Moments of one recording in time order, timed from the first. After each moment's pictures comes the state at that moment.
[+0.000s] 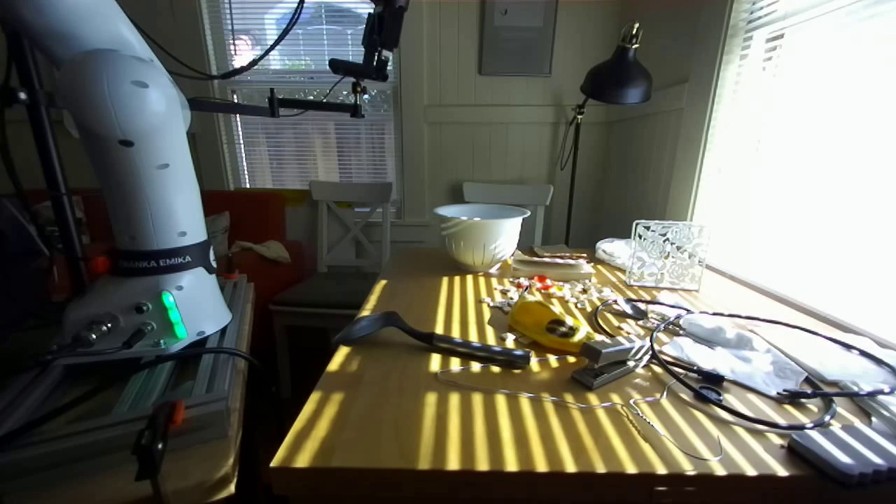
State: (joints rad) arm 0.05 -0.47 0.00 -2.14 0.17 1.49 0.04
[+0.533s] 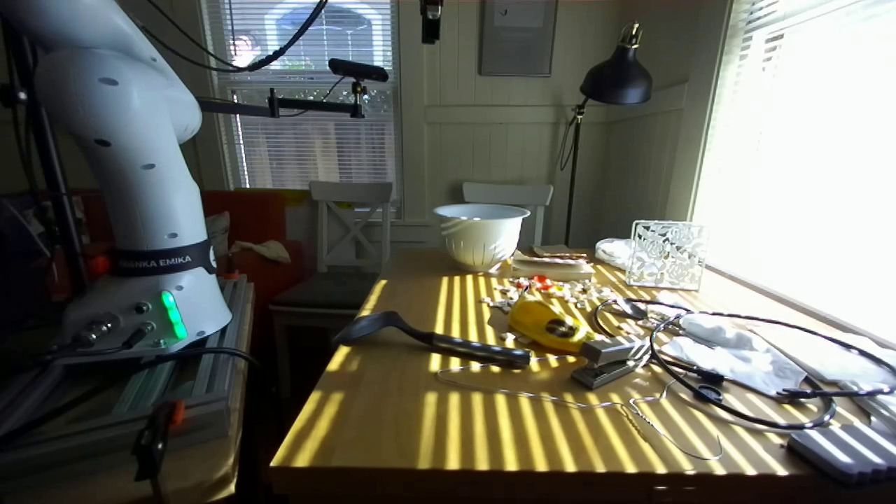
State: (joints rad) arm -0.16 -0.48 -0.18 -2.13 0.09 1.67 0.03
